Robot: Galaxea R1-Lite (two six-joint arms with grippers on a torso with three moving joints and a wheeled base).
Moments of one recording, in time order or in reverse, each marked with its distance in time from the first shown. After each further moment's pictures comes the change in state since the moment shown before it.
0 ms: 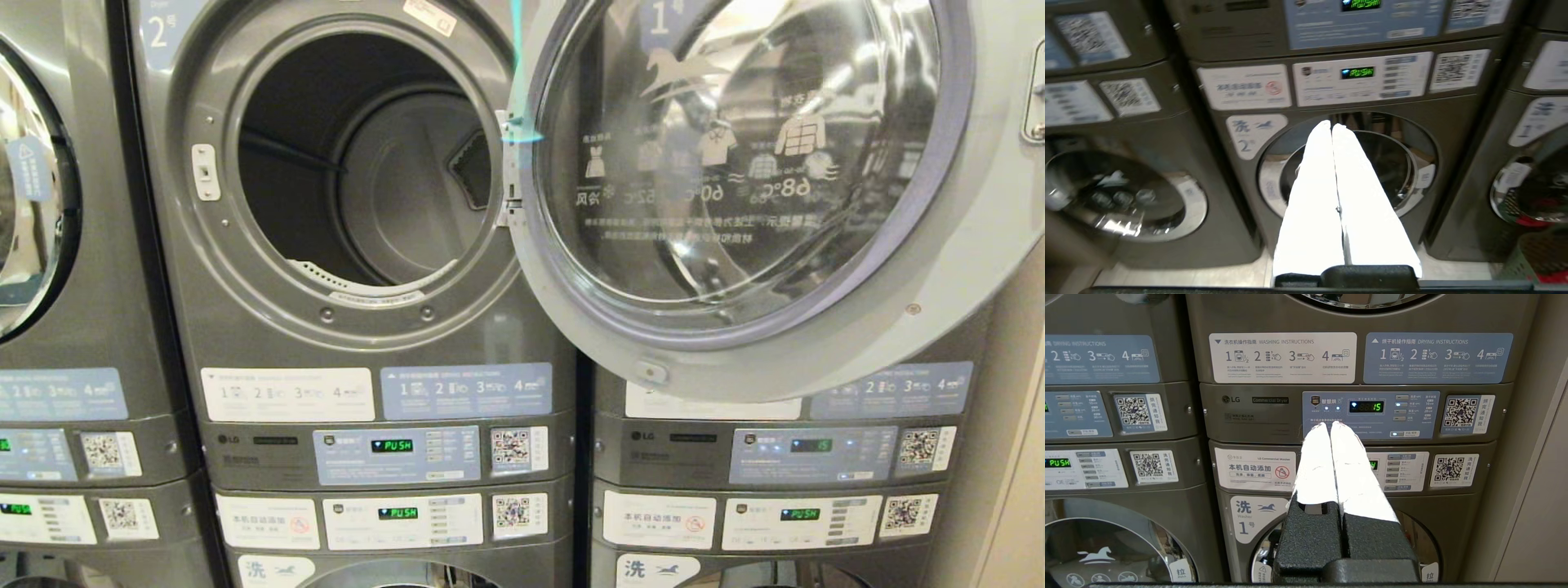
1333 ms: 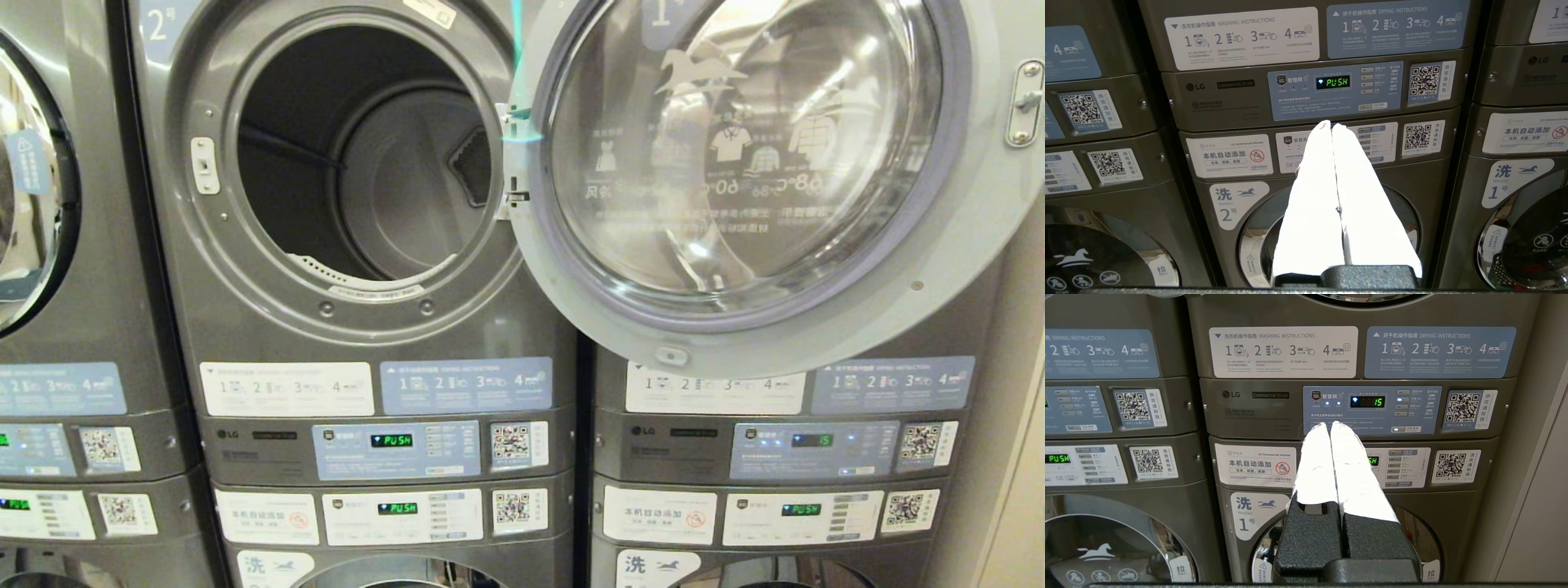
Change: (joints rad) left arm -0.046 -0.292 0.028 -0.019 -0.024 -0.055; right arm 0.001 0.000 0.000 0.000 0.000 0.002
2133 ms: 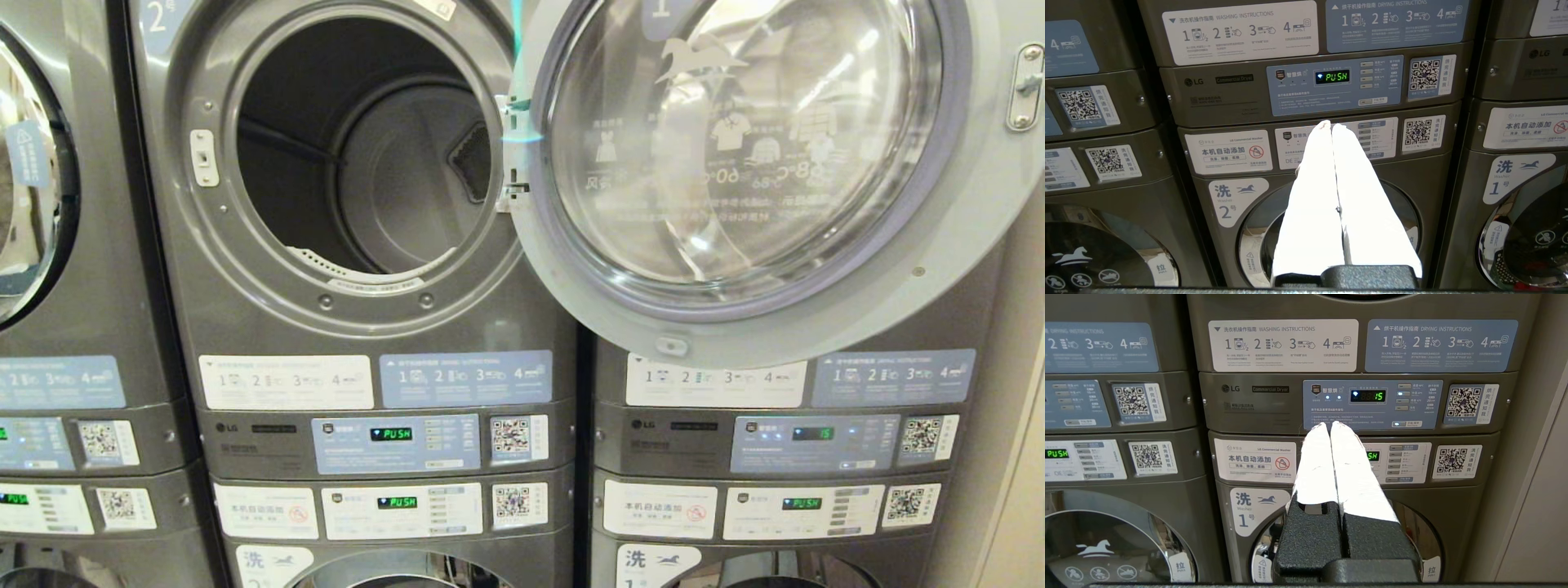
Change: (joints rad) left arm 0.000 0.000 0.000 0.001 -0.002 0.004; right arm 0.000 0.000 0.000 0.000 0.000 0.000
